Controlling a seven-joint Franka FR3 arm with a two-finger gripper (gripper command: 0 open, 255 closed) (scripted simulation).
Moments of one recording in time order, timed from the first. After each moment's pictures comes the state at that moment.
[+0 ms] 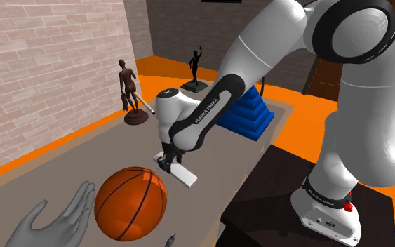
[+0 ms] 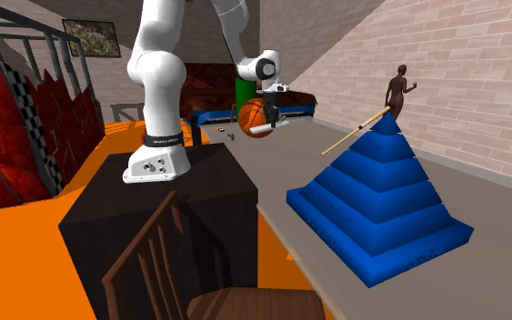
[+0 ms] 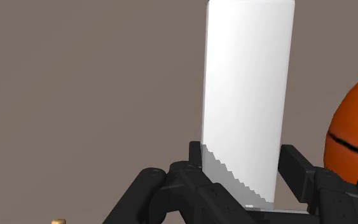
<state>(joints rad) 0.45 0.32 0.00 -2.22 0.00 2.55 0.41</state>
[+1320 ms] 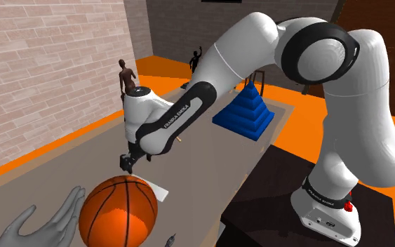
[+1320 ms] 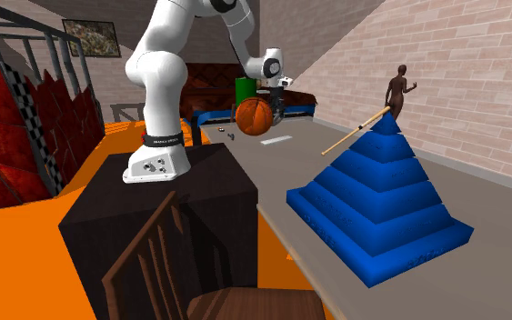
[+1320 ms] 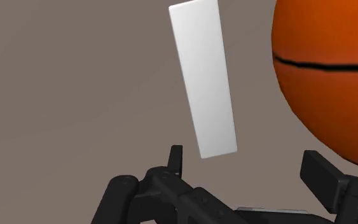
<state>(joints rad) 0.51 0.51 0.01 -1.87 0.01 2.57 0.51</state>
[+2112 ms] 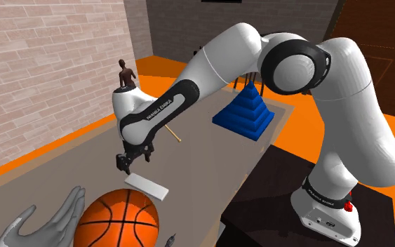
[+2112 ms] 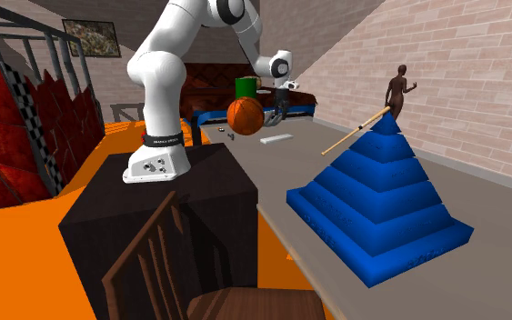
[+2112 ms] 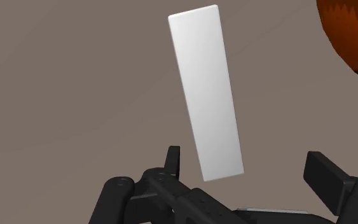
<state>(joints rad) 0.46 0.64 0.05 -1.65 0.07 2.33 0.45</state>
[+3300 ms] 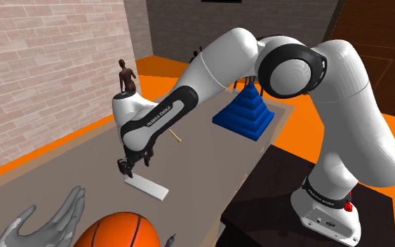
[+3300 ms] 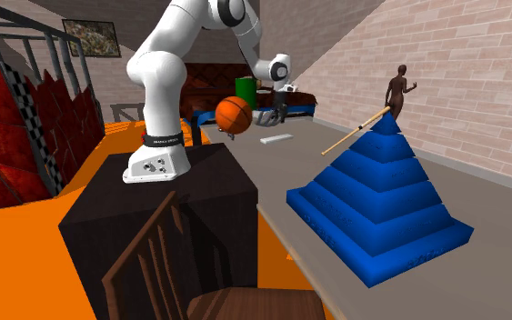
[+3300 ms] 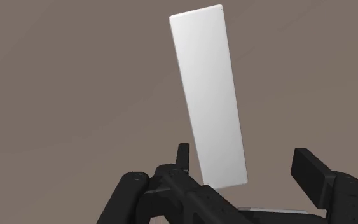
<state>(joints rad) 0.47 0.66 0.04 -1.65 0.05 2.34 0.46</state>
